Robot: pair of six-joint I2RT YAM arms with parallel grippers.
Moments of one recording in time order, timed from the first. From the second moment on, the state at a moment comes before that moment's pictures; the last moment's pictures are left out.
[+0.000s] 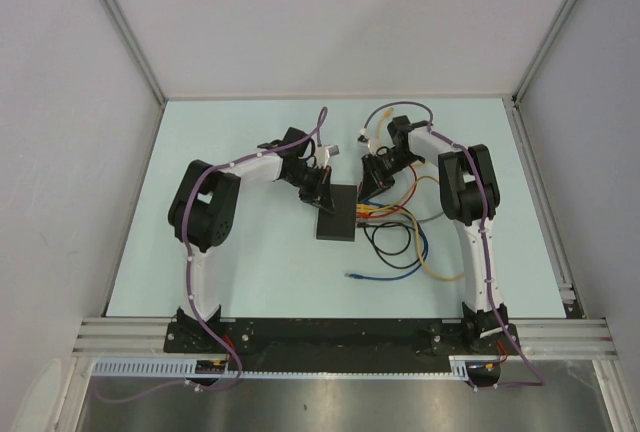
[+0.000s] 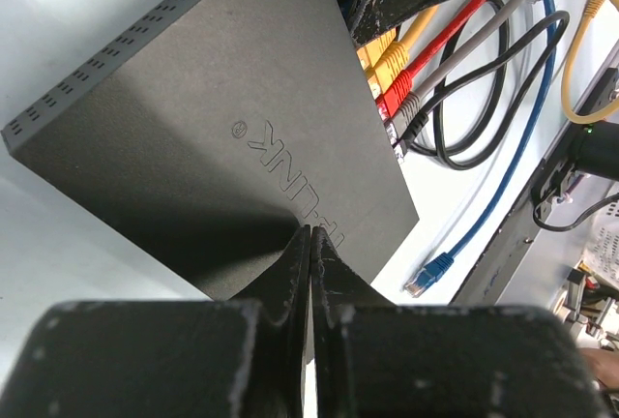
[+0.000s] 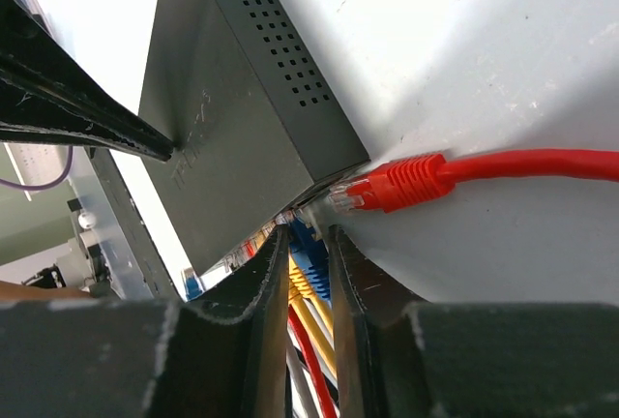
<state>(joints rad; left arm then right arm) -0.46 2.06 1.40 -0.50 0.71 -0.14 0.29 2.38 1.81 -0.91 -0.90 -0.25</state>
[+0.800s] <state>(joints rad) -0.47 2.06 1.41 -0.50 0.71 -0.12 0.29 2.48 2.10 -1.29 -0.87 -0.66</state>
